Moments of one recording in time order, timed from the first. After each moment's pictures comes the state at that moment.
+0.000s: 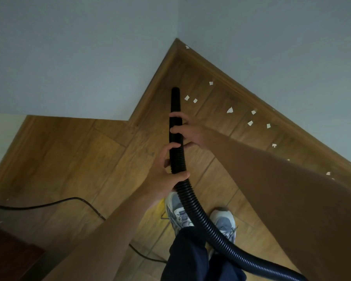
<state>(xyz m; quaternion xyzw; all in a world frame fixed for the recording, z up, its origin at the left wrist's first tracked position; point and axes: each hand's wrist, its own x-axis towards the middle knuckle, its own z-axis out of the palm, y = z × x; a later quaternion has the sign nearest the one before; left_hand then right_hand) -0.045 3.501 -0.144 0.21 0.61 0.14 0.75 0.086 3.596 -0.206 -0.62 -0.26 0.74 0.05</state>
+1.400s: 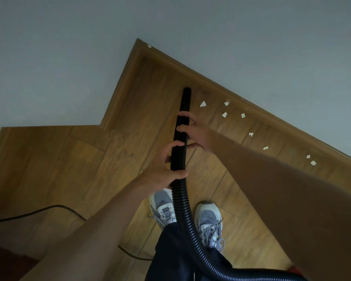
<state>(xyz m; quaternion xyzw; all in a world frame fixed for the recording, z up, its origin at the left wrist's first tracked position) 0.025 3.507 -0.141 0.29 0.57 0.00 0.77 0.182 3.560 -0.200 -0.65 -0.18 0.72 0.15</state>
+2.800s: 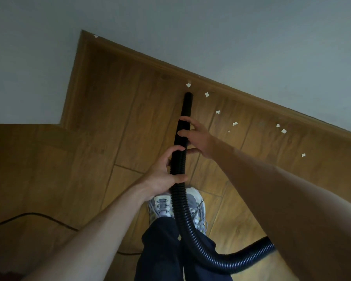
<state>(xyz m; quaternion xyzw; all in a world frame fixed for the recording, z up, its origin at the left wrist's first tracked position) 0.107 3.436 -0.142 0.32 0.53 -0.06 0.78 0.268 3.456 -0.201 -0.69 -0.10 0.69 0.21</state>
